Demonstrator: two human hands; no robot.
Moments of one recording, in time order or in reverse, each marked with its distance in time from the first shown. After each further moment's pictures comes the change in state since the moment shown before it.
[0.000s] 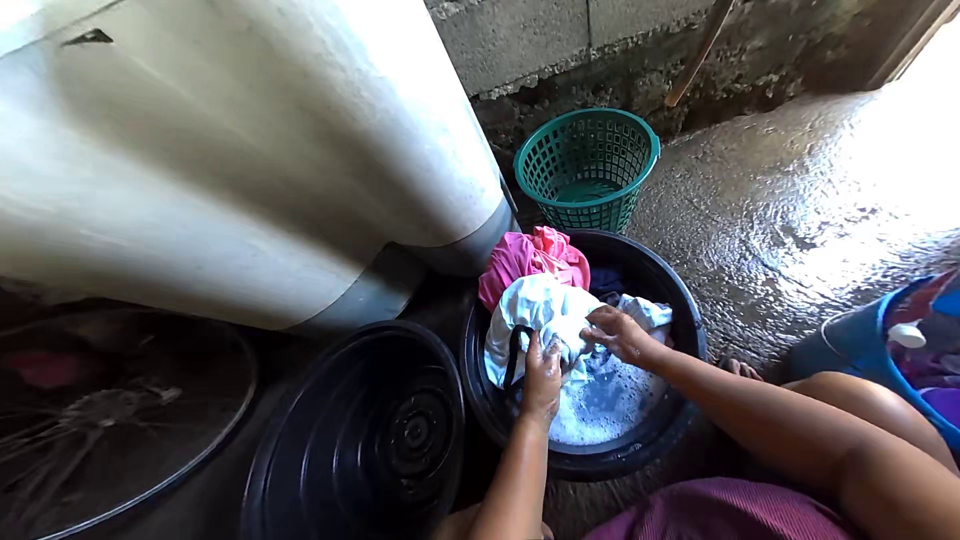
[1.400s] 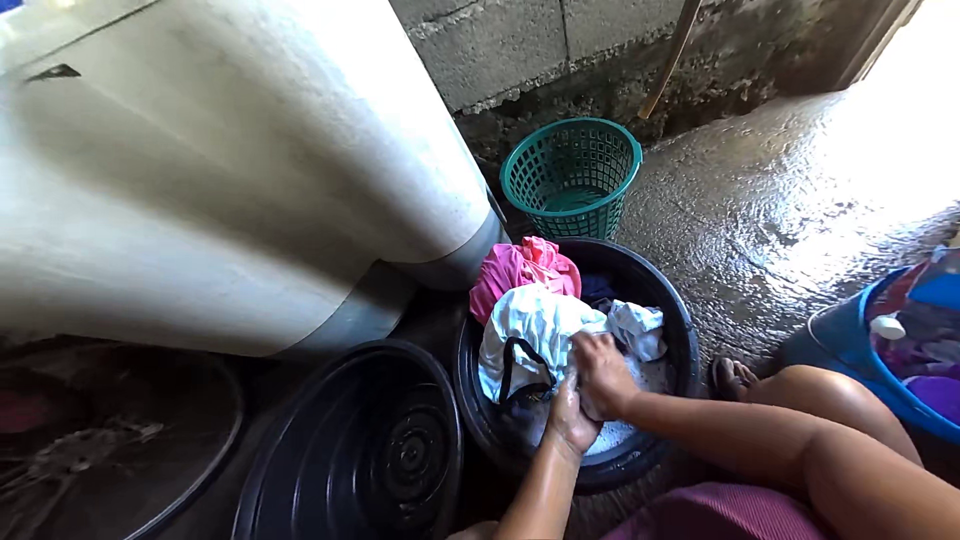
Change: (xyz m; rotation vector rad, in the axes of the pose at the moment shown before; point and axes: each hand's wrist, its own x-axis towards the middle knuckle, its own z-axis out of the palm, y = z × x) left_hand -0.031 -0.009 0.037 -0.531 -0.012 -0.651; right_hand -0.017 -0.004 0.050 -0.378 0.098 0.160
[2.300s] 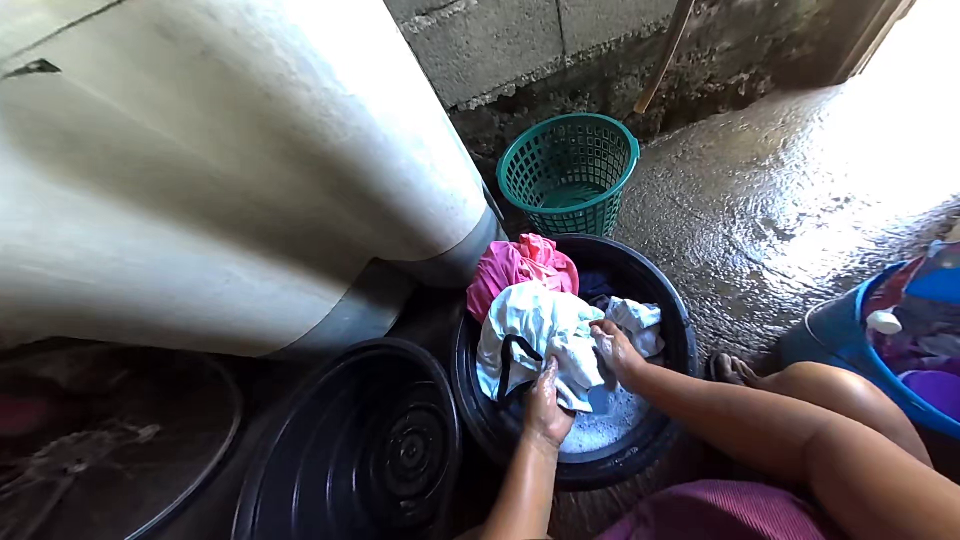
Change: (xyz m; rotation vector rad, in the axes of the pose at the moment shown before) left_hand 0.007 0.016 -0.019 0.084 0.057 0.189; right_hand 0.021 0.026 -0.005 0.732 0.077 0.335
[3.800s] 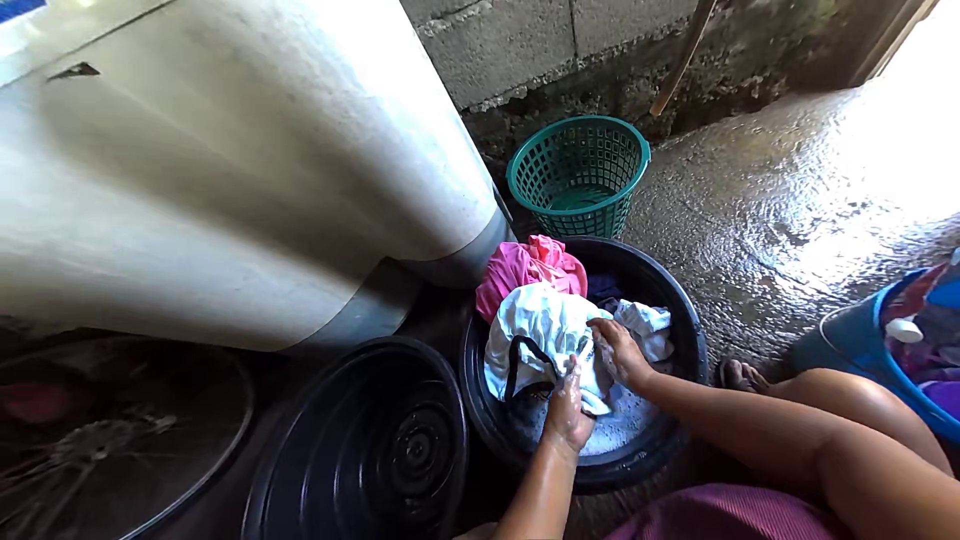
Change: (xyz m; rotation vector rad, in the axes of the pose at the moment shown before) left_hand 0.007 -0.017 -0.002 0.010 -0.092 -0.011; right_hand 0.008 0.005 -0.003 -0.423 0.008 -0.411
